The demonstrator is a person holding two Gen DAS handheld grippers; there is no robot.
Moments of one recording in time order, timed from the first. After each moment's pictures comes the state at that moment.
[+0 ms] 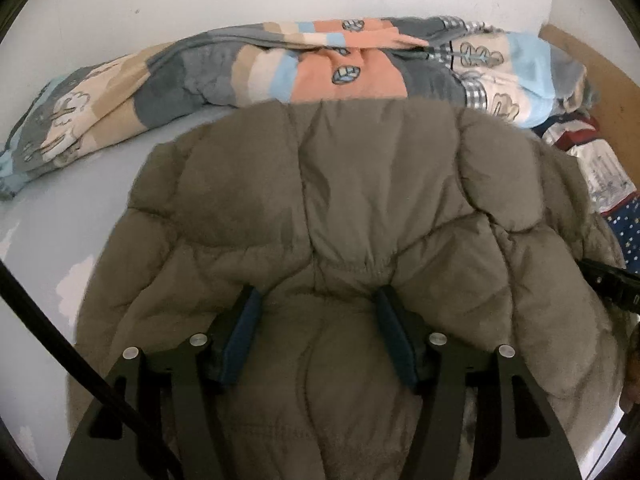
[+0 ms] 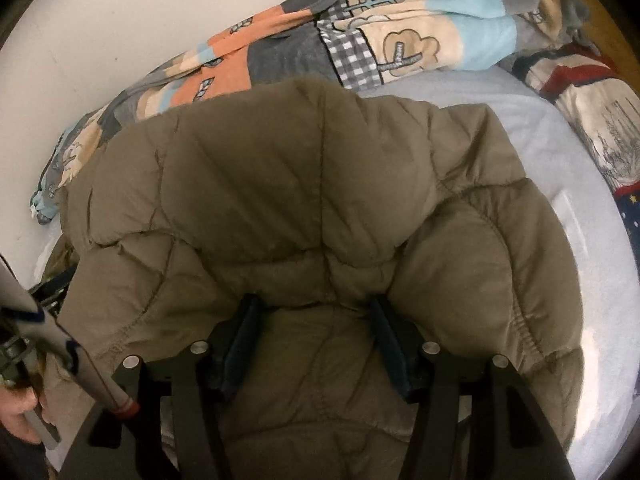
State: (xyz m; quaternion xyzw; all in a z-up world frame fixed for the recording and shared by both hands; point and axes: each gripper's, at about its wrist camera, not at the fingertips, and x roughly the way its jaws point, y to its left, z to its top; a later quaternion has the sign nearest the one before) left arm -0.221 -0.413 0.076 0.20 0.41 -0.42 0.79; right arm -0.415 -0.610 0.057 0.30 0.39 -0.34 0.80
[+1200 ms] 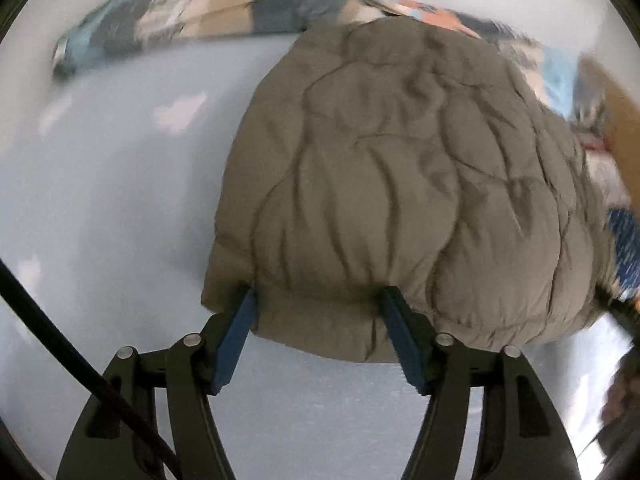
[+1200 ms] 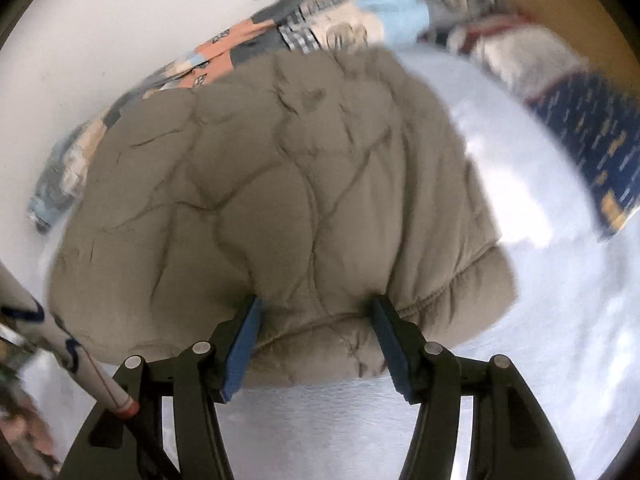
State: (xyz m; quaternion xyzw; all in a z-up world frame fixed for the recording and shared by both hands) left arm -0.248 -0.226 0.063 0.12 0.51 -0.35 0.78; right arm -0.525 -0.494 0.046 0.35 0.36 -0.37 0.78
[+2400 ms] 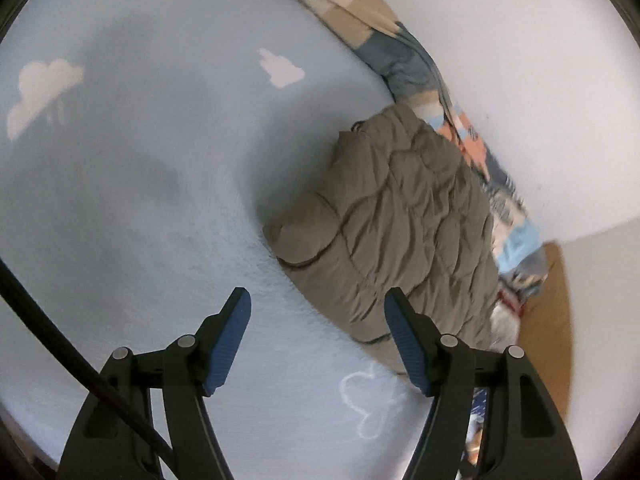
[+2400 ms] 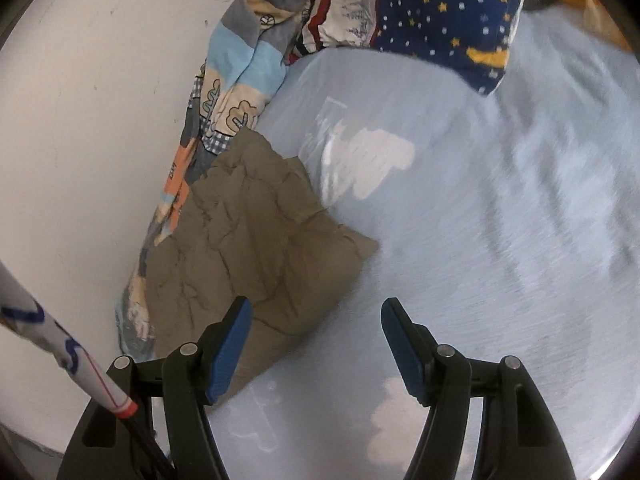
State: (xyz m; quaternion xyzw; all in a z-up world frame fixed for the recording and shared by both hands) left arm -0.230 -0.112 0.079 -0.22 0.59 -0.30 0.72; right arm -0.686 -0.481 0.067 0.58 0.14 -0.39 0.70
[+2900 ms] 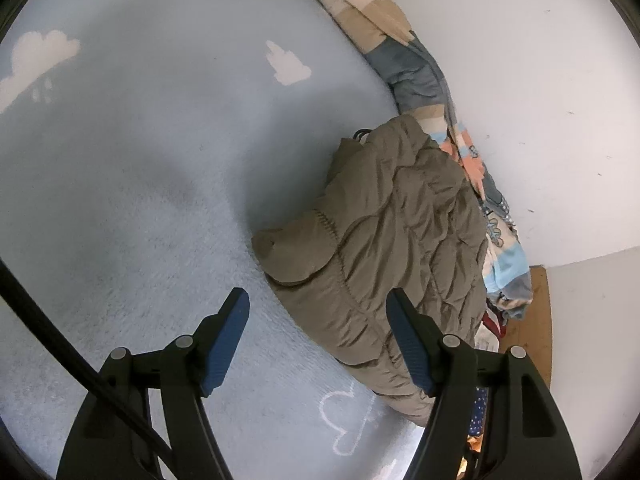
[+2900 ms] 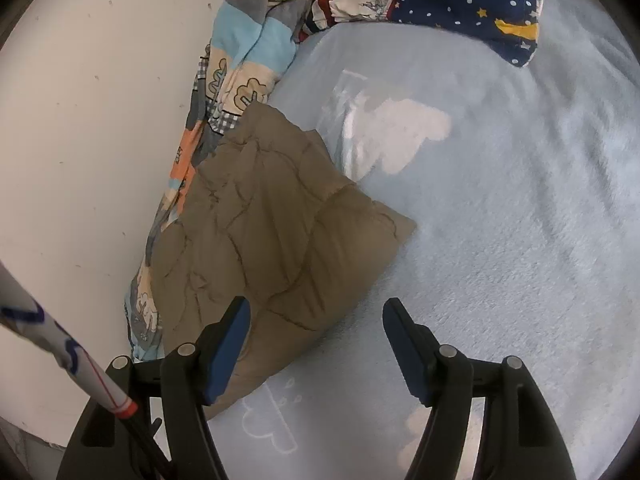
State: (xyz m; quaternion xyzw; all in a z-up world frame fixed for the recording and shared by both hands) left arm -0.218 -0.122 0.068 -0.25 0.59 -0.29 0.71; right arm -0.659 -0.487 0.055 0.59 0.15 -0.37 0.70
